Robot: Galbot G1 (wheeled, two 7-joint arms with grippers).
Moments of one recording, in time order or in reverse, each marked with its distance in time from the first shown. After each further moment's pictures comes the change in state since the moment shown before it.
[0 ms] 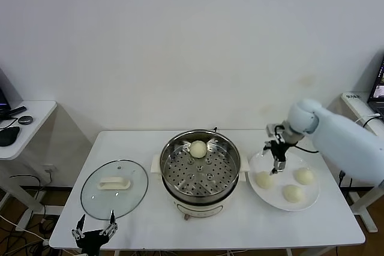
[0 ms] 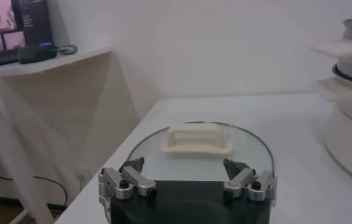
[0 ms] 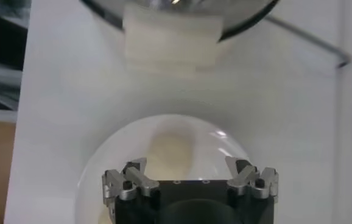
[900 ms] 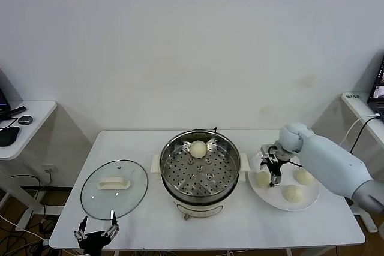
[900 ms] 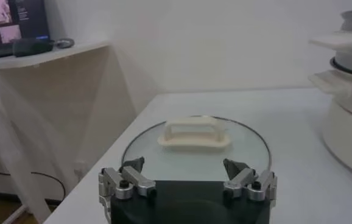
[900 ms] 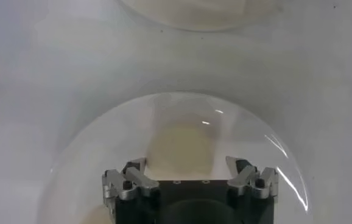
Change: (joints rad) left arm -0.003 -0.004 0.008 0.017 0.004 0.000 0.000; right arm -0.136 0.098 0.059 -0.168 -0.113 0.126 0.084
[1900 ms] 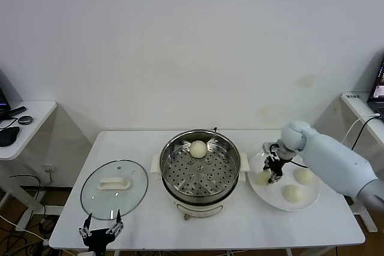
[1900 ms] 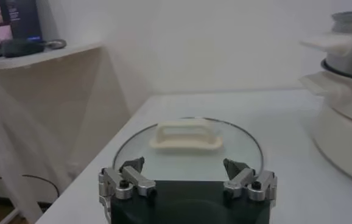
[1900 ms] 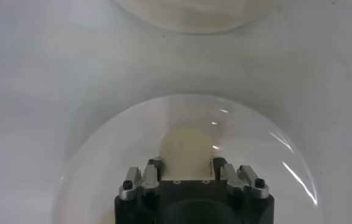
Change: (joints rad) left arm -0.020 -0.002 0.024 0.007 0.013 0.000 0.000; right arm 0.061 -0.045 -0.019 0.054 0.060 -0.065 -0.039
